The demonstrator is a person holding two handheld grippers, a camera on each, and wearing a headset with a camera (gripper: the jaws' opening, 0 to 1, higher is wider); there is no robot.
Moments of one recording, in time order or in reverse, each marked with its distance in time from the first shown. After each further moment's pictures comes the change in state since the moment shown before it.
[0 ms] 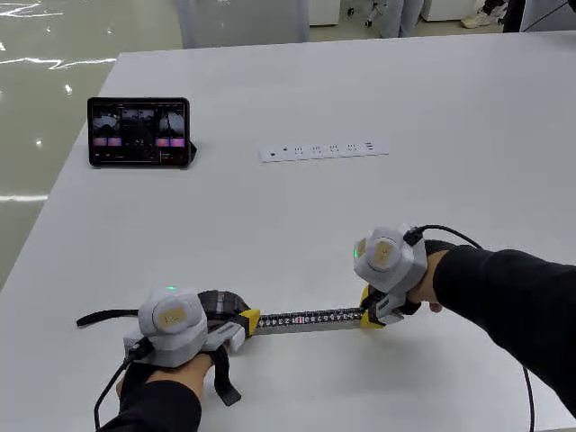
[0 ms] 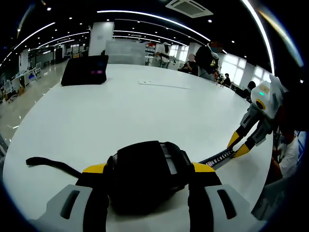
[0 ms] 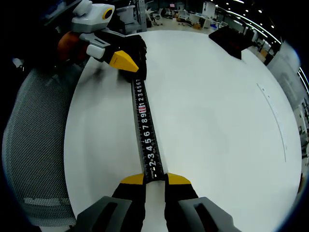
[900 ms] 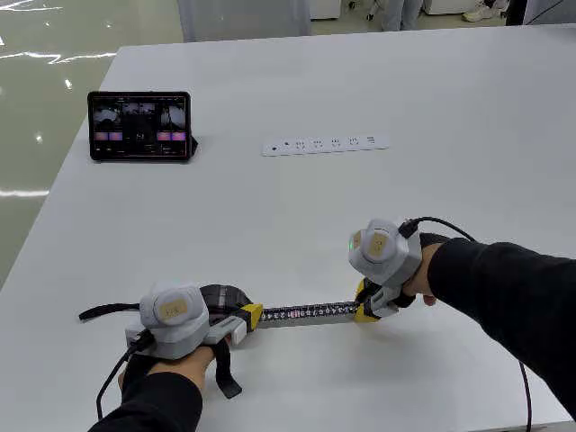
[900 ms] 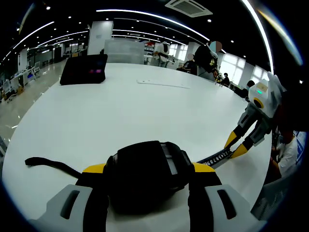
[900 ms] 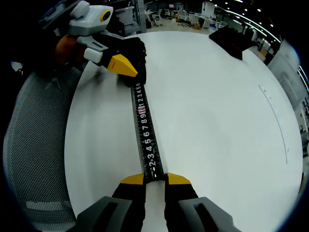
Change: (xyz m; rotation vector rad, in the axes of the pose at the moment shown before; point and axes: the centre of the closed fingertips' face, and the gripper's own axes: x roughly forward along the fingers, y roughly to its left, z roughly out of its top) left arm 0.001 0.000 0.000 -0.001 0.009 -0.013; right arm 0.004 0.001 0.010 0.009 -0.007 0.011
